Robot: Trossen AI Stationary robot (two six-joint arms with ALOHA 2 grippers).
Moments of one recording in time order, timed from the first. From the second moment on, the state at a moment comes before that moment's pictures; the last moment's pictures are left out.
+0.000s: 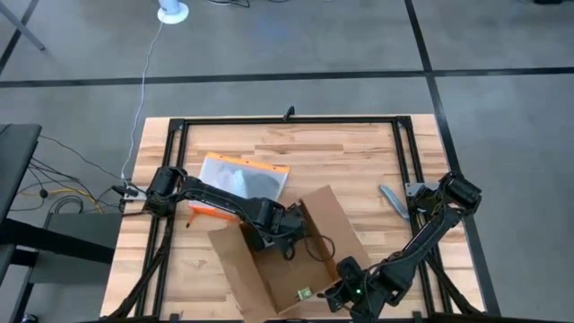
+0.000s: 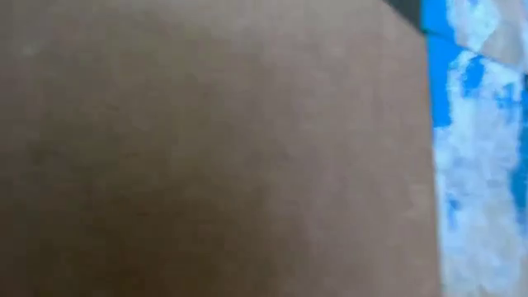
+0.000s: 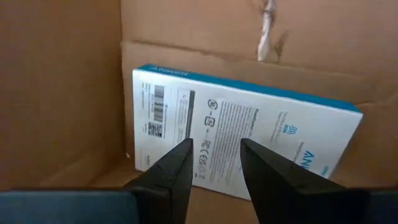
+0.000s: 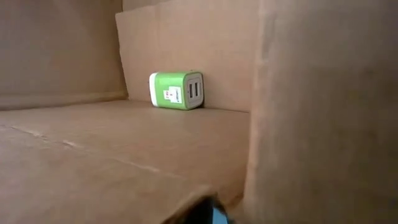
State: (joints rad) left arm -0.28 2.05 1.59 -0.89 -0.11 0.84; right arm 0.83 1.85 1.27 -0.51 0.41 1.93
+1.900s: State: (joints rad) left arm -0.28 1.73 1.39 -0.61 -0.09 0.28; right arm 0.76 1.85 1.27 -0.55 0.35 1.75
